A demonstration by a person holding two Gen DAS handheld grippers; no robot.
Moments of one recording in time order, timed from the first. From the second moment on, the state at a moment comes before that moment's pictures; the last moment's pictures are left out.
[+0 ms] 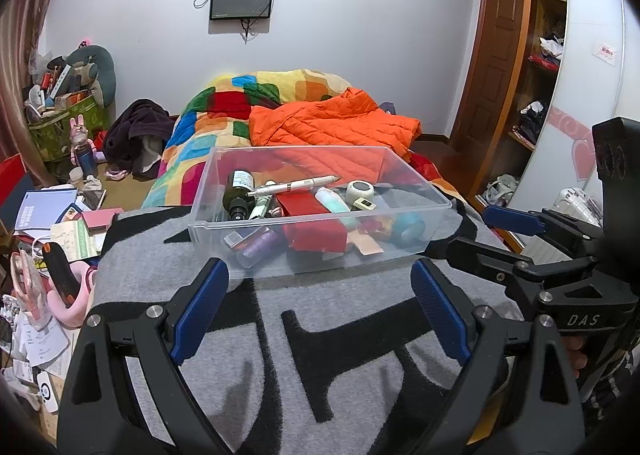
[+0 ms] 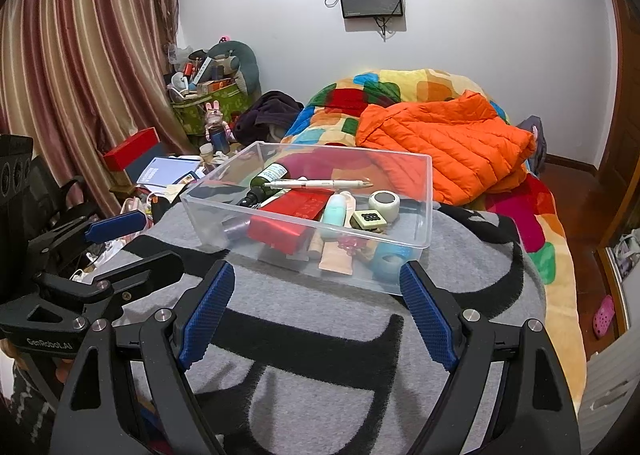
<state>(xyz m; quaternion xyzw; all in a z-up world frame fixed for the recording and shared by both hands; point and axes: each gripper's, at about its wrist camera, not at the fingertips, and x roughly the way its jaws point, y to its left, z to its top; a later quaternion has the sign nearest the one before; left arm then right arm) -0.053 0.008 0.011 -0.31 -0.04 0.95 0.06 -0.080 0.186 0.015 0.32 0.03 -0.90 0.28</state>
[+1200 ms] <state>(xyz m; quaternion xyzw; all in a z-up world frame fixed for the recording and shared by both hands) -0.051 0.009 0.010 -0.32 -0.05 0.94 0.07 -0.076 0.180 0.008 0.33 0.03 -0.90 0.28</state>
